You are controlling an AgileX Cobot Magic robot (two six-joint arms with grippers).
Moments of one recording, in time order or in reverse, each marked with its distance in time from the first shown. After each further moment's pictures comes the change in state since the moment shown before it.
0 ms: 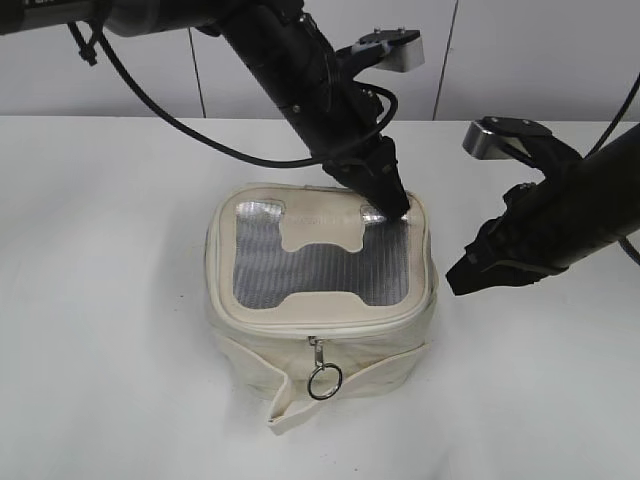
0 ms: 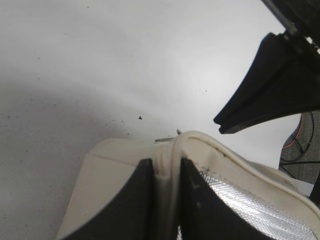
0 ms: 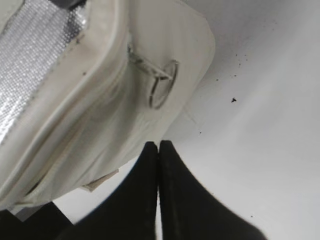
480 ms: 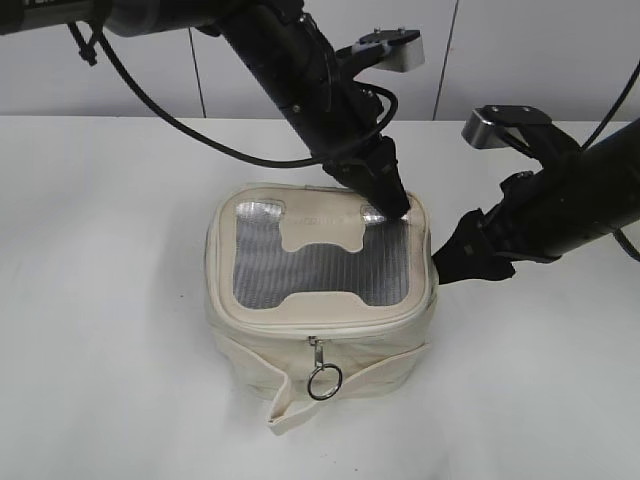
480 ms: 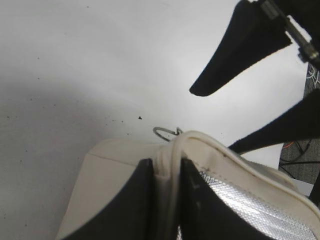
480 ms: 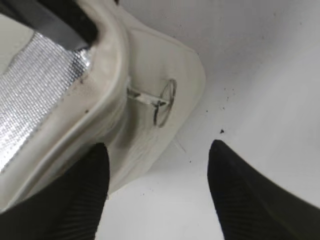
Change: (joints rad) left arm 0.000 0.000 0.000 -0.001 0.001 0.000; right arm 0.000 0.000 0.000 0.044 -0.057 -0.067
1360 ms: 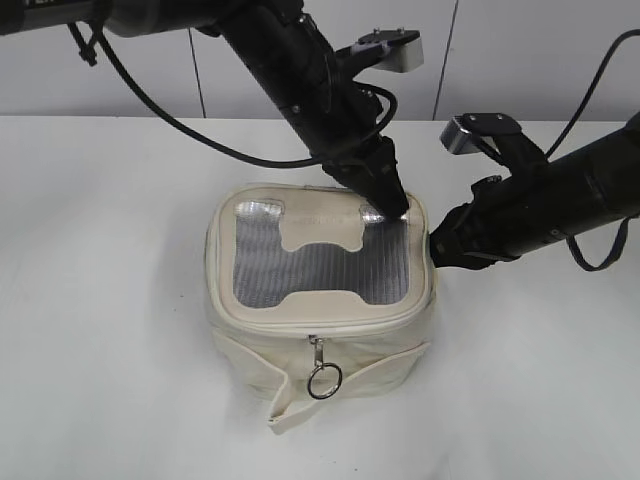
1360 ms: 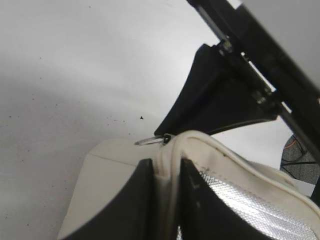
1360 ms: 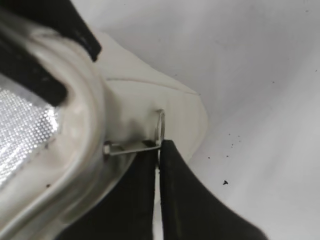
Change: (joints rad) left arm 0.000 0.000 0.000 0.001 -0.001 0.000; right arm 0.000 0.126 -0.008 0.318 -0.084 -0.369
